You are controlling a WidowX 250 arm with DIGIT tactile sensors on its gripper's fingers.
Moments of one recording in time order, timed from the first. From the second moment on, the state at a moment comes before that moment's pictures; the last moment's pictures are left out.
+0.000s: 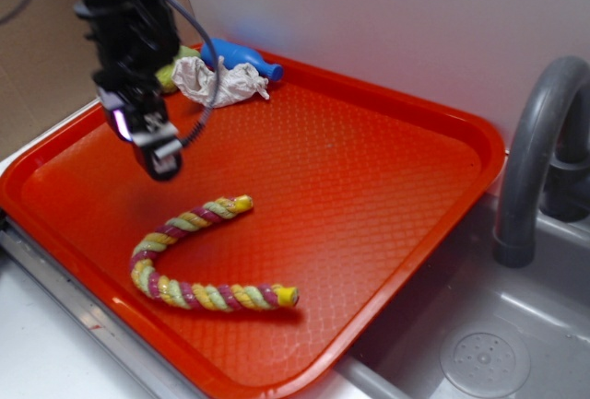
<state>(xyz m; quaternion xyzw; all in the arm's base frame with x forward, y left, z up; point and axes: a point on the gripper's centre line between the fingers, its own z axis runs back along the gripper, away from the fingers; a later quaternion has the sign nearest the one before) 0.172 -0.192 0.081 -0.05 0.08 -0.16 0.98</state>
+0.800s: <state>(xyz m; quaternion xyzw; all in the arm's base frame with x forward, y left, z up) 0.164 -0.221 0.028 0.01 0.16 -0.21 0.96</state>
